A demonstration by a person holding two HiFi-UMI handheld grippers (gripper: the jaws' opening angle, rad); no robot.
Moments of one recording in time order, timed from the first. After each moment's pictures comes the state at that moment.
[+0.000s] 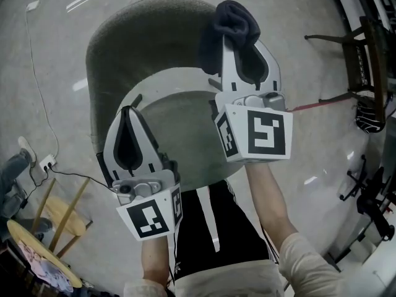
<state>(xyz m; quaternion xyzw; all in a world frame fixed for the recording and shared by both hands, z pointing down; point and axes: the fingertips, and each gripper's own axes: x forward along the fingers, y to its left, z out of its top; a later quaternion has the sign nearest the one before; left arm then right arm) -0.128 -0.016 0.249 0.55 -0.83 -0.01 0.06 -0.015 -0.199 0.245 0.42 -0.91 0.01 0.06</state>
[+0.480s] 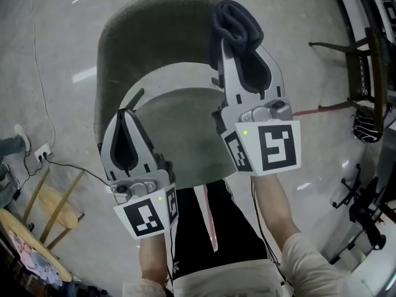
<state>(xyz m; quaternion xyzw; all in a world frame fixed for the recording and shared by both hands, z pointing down) -0.144 0.019 0.259 0.51 -0.85 -0.01 0.07 -0.041 -0.161 0.230 0.33 -0.94 0.03 0.04</state>
